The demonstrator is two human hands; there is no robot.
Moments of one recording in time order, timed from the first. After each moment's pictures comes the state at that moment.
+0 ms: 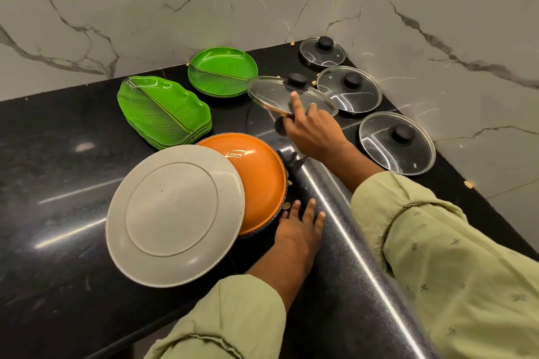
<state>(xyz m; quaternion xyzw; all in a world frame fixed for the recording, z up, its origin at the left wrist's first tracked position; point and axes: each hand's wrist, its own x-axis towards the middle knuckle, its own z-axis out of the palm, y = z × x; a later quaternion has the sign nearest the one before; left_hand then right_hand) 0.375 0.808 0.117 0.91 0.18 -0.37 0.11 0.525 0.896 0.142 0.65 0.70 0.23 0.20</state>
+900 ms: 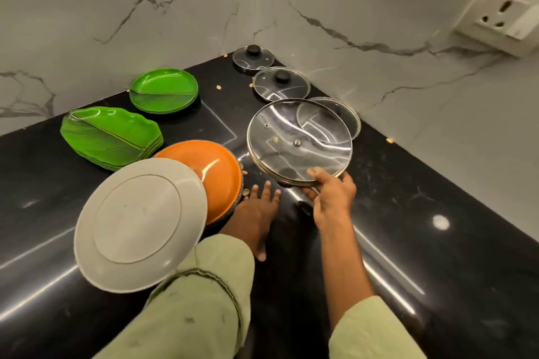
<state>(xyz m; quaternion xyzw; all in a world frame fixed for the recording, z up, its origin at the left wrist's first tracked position) 0.369 0.813 0.112 0.92 0.17 -0.35 0.09 0.464 0.718 0.136 0.54 -0.15 -0.22 -0.79</state>
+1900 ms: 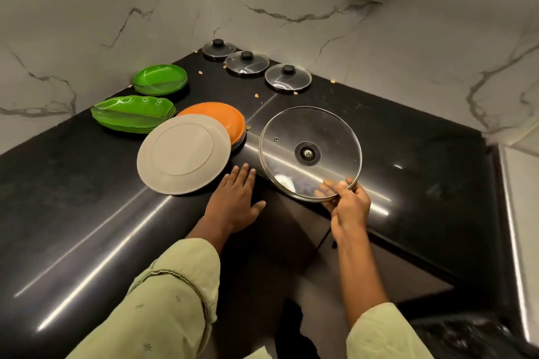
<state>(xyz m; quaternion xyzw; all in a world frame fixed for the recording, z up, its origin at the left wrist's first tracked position) 0.098 0.751 0.132 0.99 0.10 -0.07 0.09 0.181 0.549 0.143 0.48 -0.20 -0.07 -0.85</state>
